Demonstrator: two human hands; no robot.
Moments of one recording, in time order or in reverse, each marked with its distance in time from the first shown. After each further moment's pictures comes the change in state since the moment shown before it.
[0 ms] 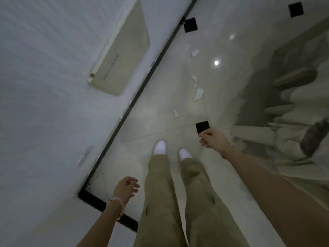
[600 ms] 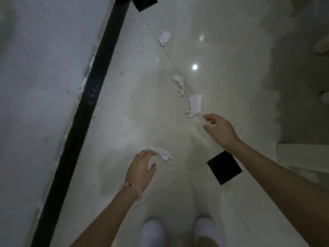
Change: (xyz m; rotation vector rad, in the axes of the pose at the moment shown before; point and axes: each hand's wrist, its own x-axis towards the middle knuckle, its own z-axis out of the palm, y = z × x) left_hand 0.507 0.167 0.211 0.806 0.033 1.049; right_hand 0.474 0.129 0.004 -0.132 0.378 -0.230
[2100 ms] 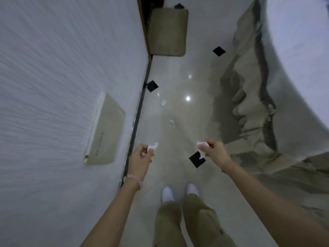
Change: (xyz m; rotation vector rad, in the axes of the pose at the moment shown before) left_hand -0.299 0.352 -0.408 -0.604 0.230 -0.149; right_hand -0.427 -0.255 -0.279 0.462 0.071 0.006
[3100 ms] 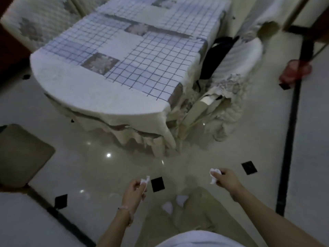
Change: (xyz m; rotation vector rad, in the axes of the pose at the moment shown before) left_hand -0.030 0.102 0.154 0.608 -1.032 0.211; right_hand -0.252 0.124 -0.043 0.873 0.982 0.533
